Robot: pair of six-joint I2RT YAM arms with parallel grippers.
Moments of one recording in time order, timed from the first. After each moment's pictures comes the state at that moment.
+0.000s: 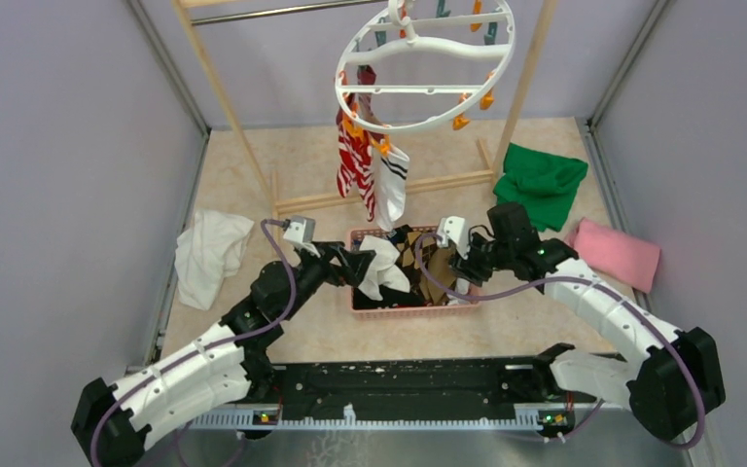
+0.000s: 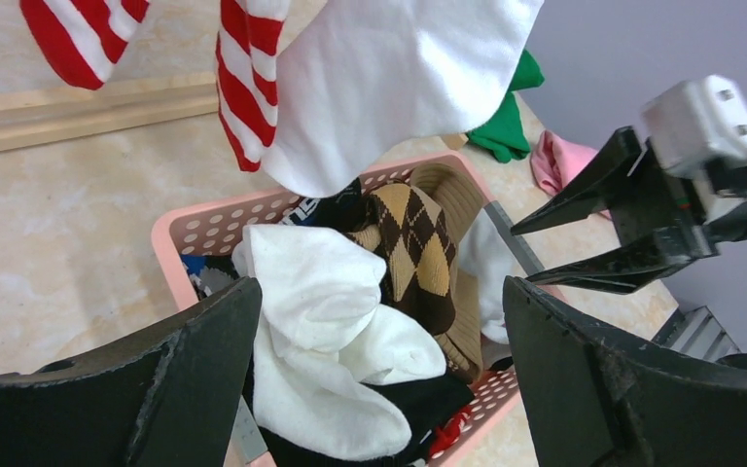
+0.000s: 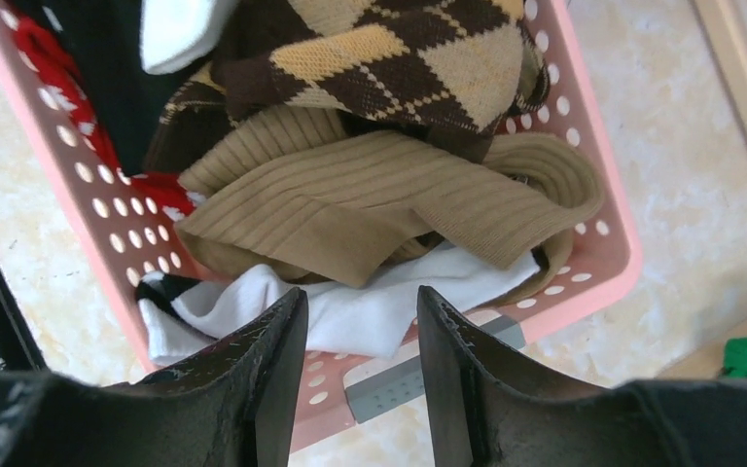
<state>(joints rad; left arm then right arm) -0.80 0.72 0.39 0.28 -0.17 -0.51 0.48 1.09 0.76 -0.49 -0.44 -0.67</state>
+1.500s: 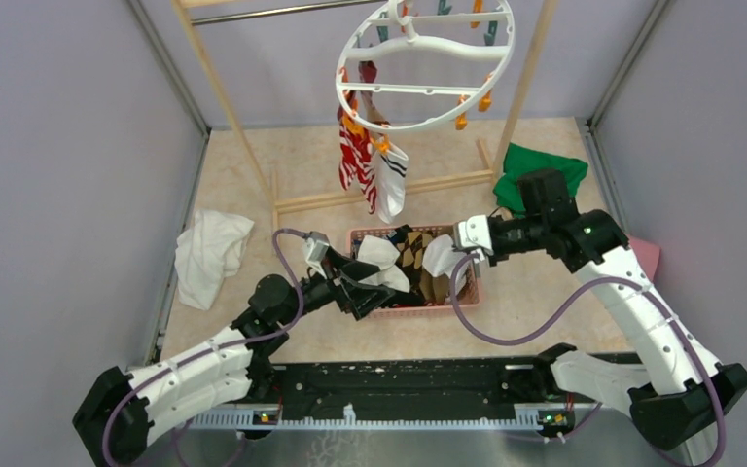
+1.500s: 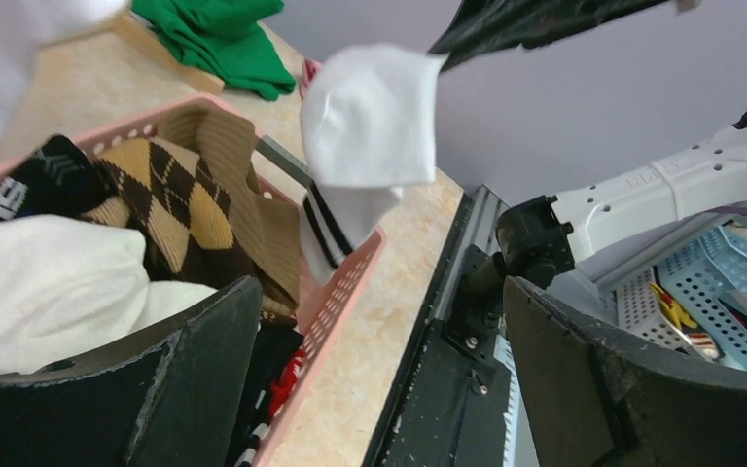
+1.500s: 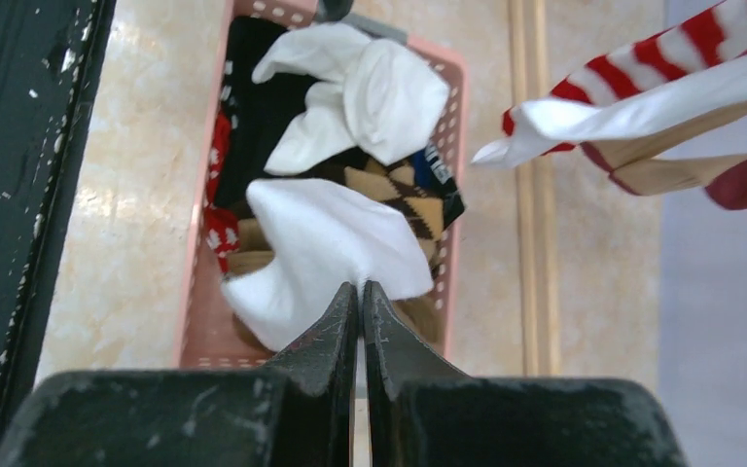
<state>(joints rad) -0.80 0.73 0.23 0.65 0.31 -0.61 0.45 1.05 1.15 -0.95 -0.76 -1.21</state>
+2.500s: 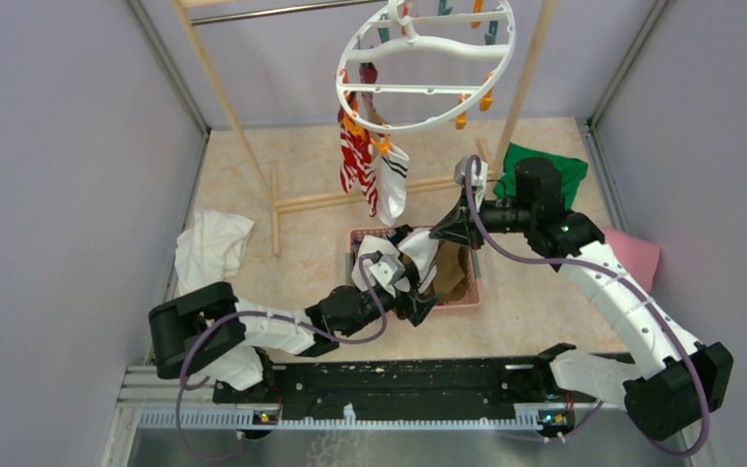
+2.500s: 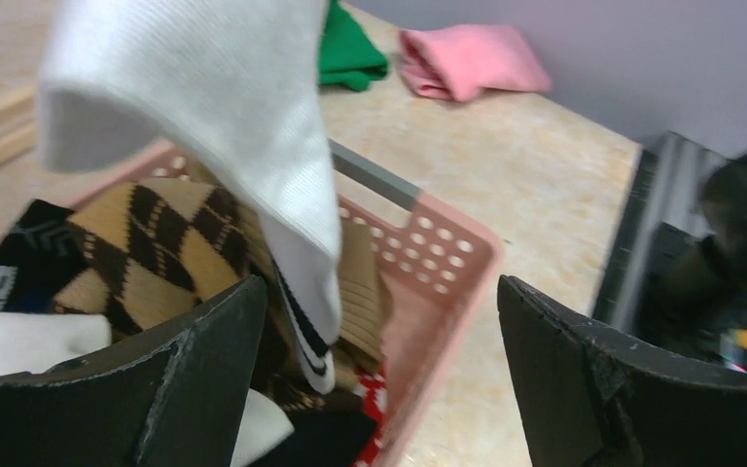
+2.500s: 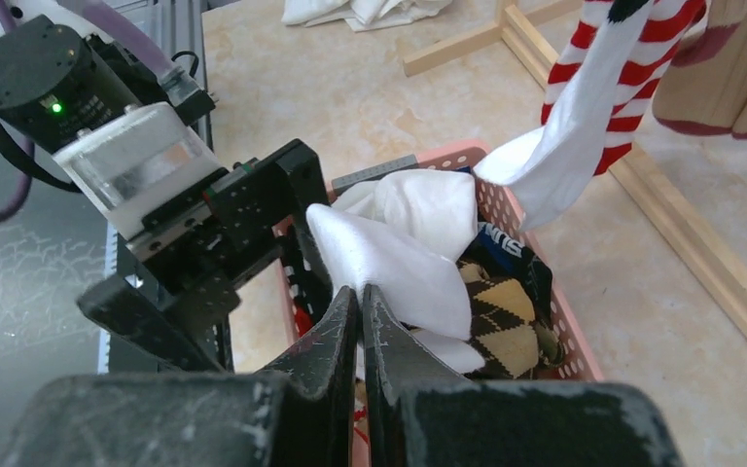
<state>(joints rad) -1.17 1.39 0.35 1.10 -0.13 -0.23 0.42 1.10 1.04 -0.38 -0.91 -0.26</state>
